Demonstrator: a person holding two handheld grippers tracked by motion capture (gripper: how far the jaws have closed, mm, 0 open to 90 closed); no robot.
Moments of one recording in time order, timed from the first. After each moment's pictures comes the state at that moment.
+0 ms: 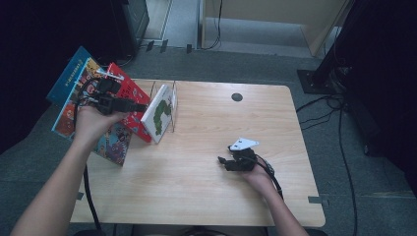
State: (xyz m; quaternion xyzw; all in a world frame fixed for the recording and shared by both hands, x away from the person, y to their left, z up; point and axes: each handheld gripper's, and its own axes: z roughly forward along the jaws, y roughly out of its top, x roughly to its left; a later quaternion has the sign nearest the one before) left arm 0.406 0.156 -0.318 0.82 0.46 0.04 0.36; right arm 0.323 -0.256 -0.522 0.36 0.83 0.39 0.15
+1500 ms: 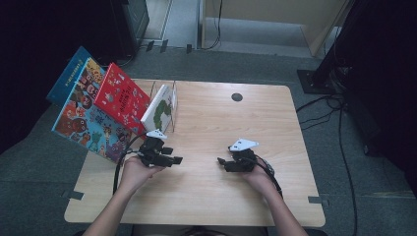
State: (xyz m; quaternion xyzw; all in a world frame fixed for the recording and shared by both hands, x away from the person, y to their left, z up) left arm 0.336 0.072 -0.470 0.86 0.37 -0.02 0.36; right arm 0.321 -0.255 -0.523 0.36 0.84 0.39 0.15
